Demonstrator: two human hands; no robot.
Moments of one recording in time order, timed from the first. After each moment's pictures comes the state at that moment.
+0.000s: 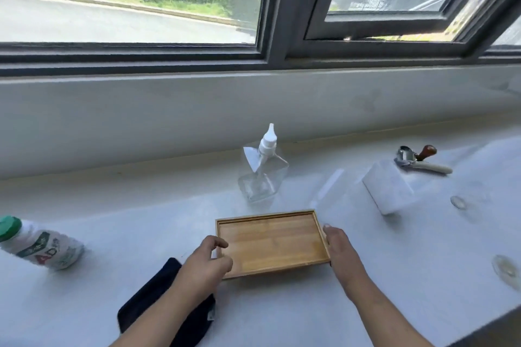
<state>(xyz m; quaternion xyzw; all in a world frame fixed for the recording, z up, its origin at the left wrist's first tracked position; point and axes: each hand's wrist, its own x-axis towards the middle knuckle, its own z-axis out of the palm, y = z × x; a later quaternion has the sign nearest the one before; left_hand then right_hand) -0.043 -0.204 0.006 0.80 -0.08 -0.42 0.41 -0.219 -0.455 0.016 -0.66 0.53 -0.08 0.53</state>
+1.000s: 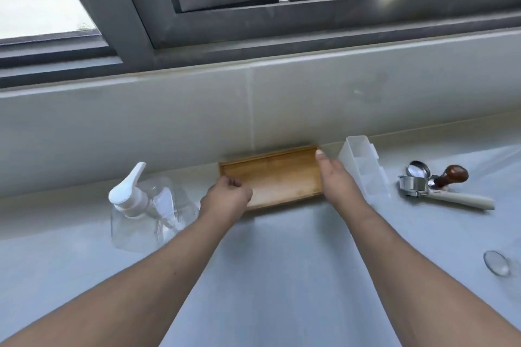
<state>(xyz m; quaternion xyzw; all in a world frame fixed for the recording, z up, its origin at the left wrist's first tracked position) 0.028 -0.598 -0.006 0.86 0.04 -0.33 0.39 -0.079 -0.816 -0.012 -0.73 0.48 -0.01 0.49</state>
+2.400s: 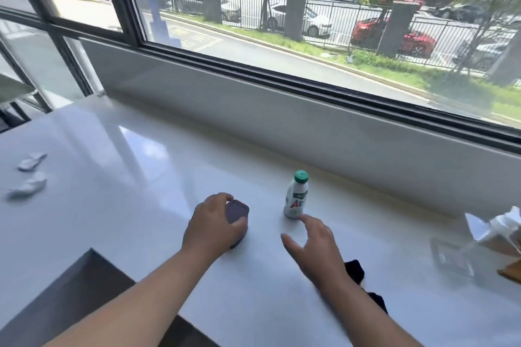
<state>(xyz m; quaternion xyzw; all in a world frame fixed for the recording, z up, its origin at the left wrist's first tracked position) -0.054 0.191 0.122 0.93 0.10 0.02 0.34 -0.064 -0.055 0.085 -0.93 0.02 0.03 0.37</state>
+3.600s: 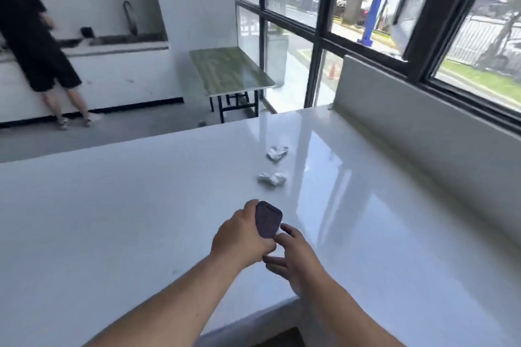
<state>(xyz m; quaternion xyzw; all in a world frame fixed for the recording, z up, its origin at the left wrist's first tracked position) -0.173 0.716 0.132 0.85 0.40 0.05 0.33 -0.082 0.595 0.109 -0.64 -0.06 0.50 0.58</state>
